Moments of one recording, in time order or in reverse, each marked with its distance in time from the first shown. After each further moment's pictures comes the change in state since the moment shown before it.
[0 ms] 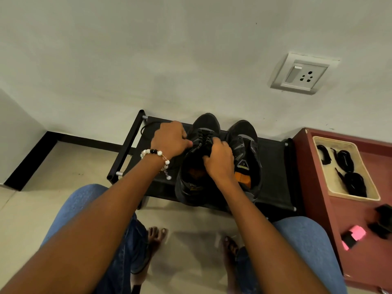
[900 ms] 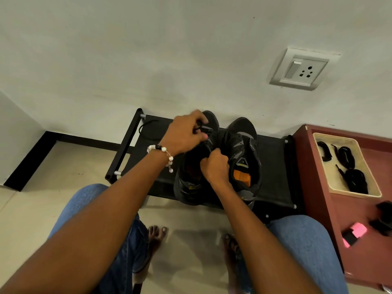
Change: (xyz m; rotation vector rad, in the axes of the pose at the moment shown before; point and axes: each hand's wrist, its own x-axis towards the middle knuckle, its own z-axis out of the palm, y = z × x) left_hand 0.015 0.015 0.012 -0.162 0.021 0.341; right_hand -0.009 -0.001 0.008 0.190 -0.138 0.269
